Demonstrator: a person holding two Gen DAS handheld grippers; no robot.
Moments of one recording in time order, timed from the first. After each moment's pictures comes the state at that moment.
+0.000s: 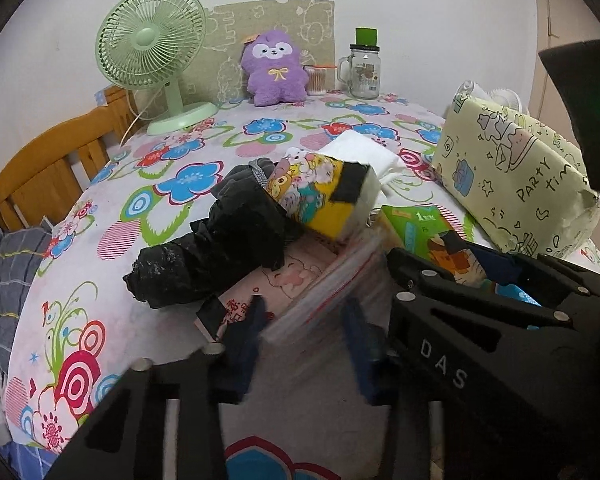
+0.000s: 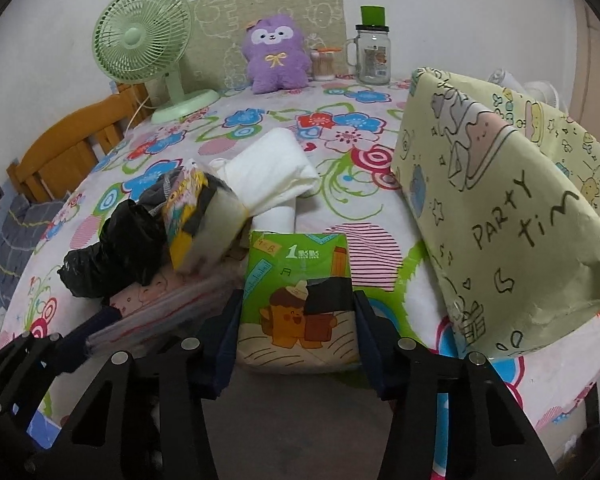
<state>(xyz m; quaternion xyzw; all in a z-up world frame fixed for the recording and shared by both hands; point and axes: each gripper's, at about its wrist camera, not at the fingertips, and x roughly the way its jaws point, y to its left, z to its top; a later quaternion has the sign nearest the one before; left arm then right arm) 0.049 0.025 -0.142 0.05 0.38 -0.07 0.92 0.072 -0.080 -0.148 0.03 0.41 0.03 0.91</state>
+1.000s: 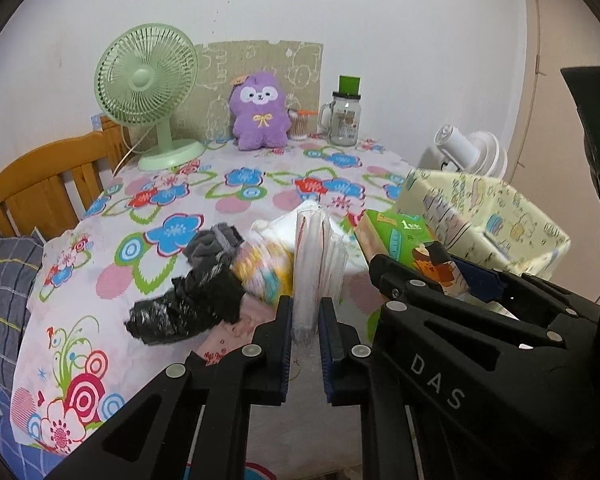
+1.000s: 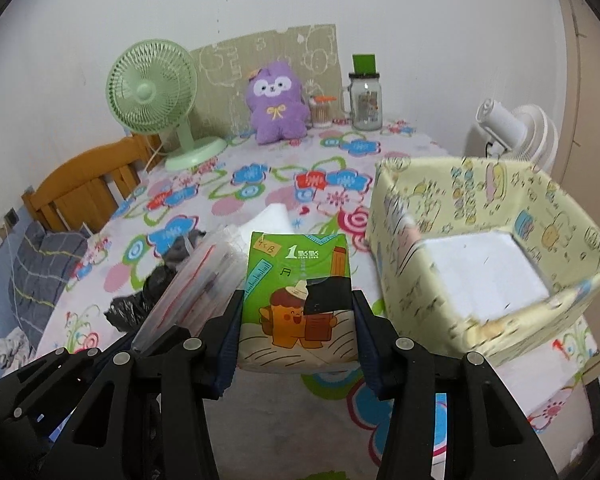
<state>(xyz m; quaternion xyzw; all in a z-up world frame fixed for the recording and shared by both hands) 0.039 0.004 -0.081 0.01 0.34 -0.10 0.94 0.056 -0.101 -0.078 0.05 0.36 0.04 0.93</state>
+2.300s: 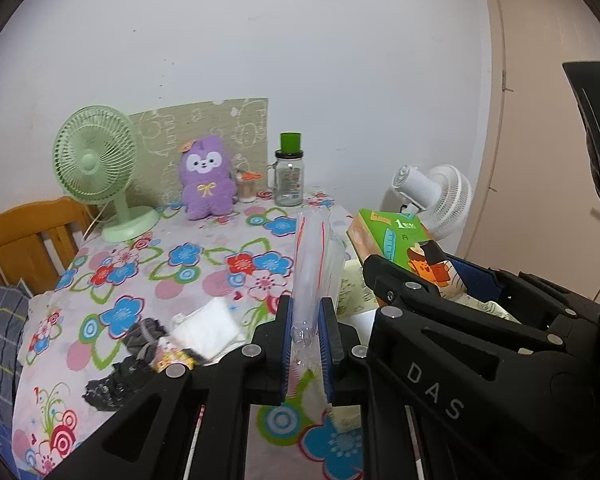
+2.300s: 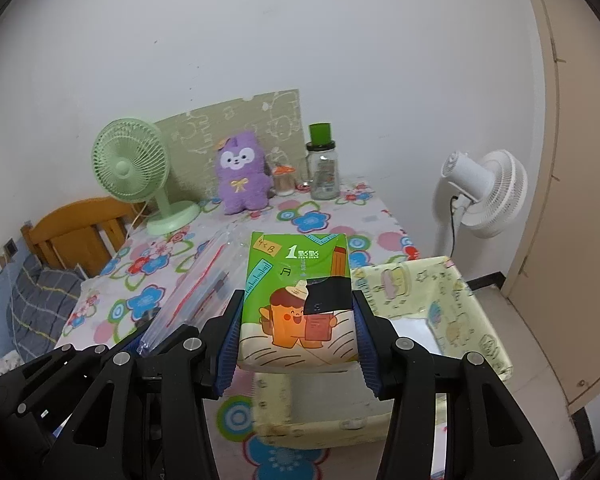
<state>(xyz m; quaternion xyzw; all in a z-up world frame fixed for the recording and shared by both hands) 0.047 -0.098 -0.014 0.03 0.27 -0.13 0.95 0.057 -0.201 0.004 0.04 0.30 0.02 0.95</state>
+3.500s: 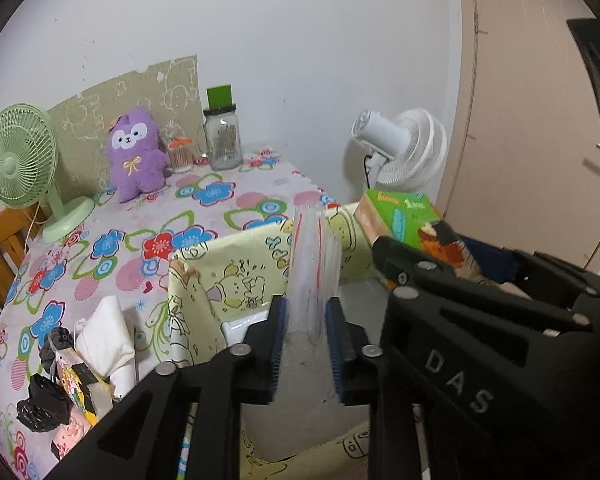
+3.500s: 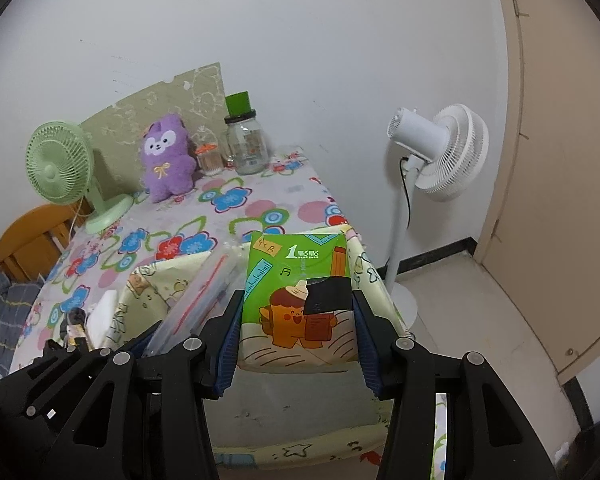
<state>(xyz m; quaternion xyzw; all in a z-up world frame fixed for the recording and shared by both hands) 0.099 -0.191 -0.069 0.08 0.34 -0.18 0.92 0.096 -0.296 -0.047 0.07 0.34 -0.04 0.94</state>
